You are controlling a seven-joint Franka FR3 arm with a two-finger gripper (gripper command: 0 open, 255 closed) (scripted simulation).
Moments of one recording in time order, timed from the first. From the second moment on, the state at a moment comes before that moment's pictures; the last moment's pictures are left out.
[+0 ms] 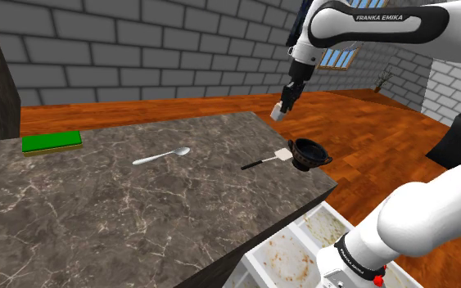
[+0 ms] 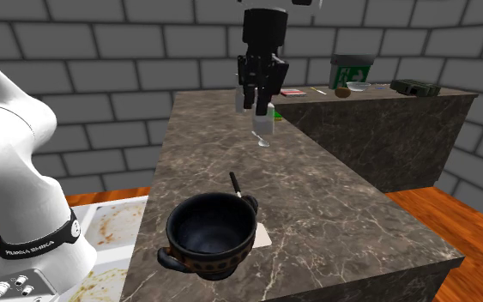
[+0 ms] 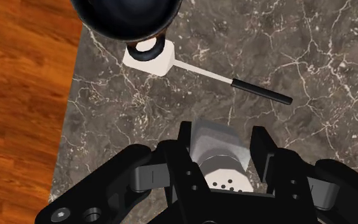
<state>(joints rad) -0.01 -0.25 -0.07 -2.08 -0.01 1.74 -0.28</state>
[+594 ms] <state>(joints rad) -0.09 -0.45 -0.18 -2.26 -0.09 1.72 -0.44</state>
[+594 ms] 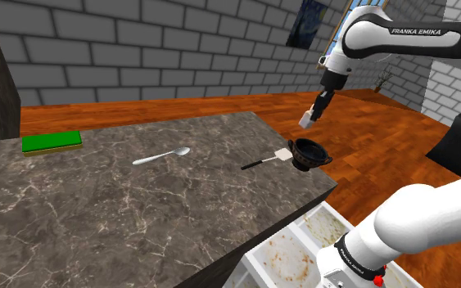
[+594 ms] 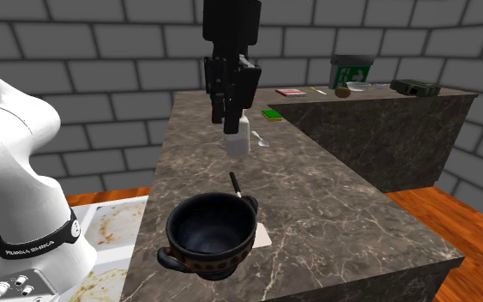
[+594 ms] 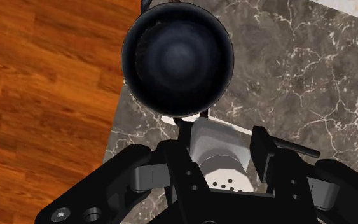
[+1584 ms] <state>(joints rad) -0.15 -0.54 -0.27 -2.43 -0.16 1.81 -0.55</state>
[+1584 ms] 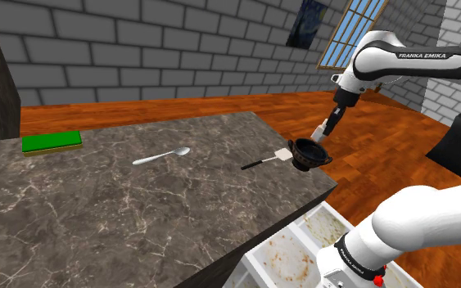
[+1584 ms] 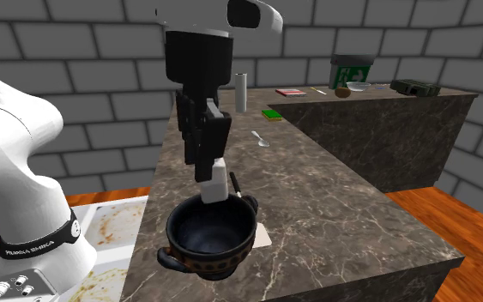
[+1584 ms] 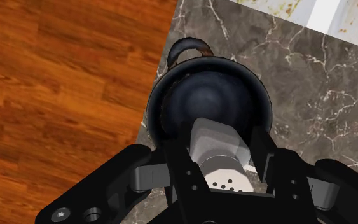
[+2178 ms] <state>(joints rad) -0.16 -0.51 -0.28 -2.51 -0.17 1.91 -0.54</state>
